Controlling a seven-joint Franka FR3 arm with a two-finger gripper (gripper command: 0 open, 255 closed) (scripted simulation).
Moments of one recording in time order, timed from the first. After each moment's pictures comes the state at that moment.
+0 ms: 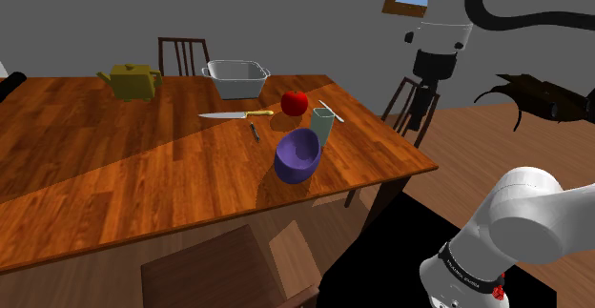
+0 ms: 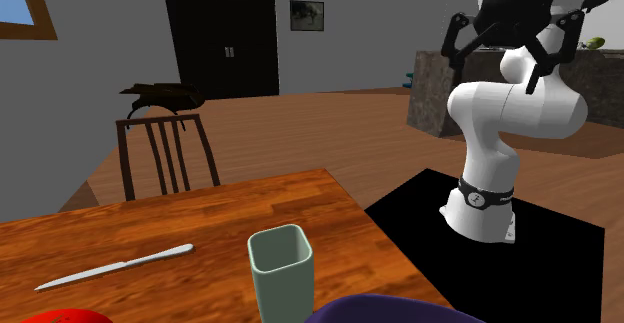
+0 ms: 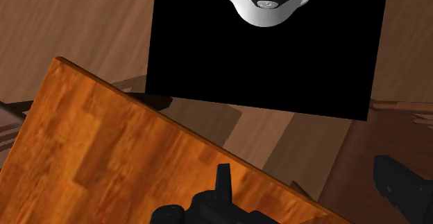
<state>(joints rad) 0.02 -0.81 0.06 -2.40 -0.01 1.44 -0.13</state>
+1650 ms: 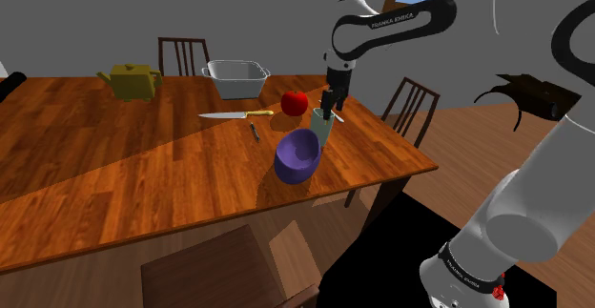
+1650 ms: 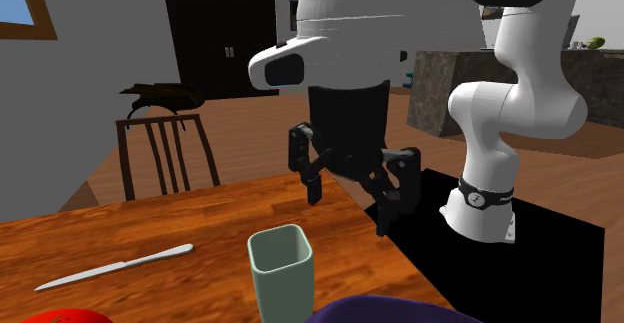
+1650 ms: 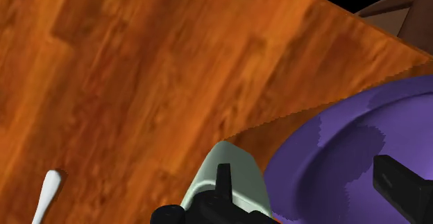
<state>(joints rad) -0.03 0.00 -0.03 -2.02 -0.04 1.93 -0.22</state>
